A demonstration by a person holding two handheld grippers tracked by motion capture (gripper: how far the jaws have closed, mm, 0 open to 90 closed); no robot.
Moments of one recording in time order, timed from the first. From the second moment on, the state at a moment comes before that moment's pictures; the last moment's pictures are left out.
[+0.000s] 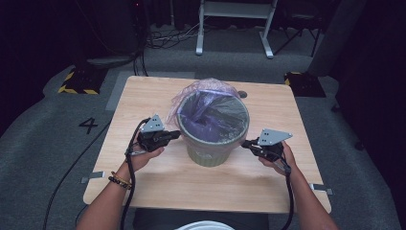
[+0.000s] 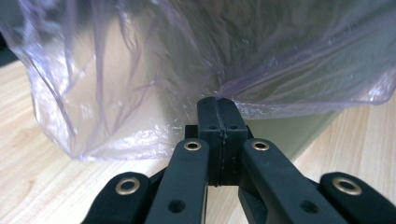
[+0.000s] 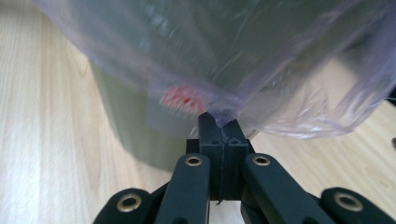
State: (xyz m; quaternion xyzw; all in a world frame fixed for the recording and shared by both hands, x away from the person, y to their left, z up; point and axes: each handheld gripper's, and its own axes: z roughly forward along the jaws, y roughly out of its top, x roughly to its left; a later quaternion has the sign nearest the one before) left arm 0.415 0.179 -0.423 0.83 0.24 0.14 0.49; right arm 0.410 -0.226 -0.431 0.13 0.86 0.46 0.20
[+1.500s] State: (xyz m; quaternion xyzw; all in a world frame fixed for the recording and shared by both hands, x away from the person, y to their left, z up) left arm 0.388 0.172 -0.443 0.84 0.25 0.12 0.47; right arm 0.402 -0.278 -0.354 0.18 0.78 0.55 0.24
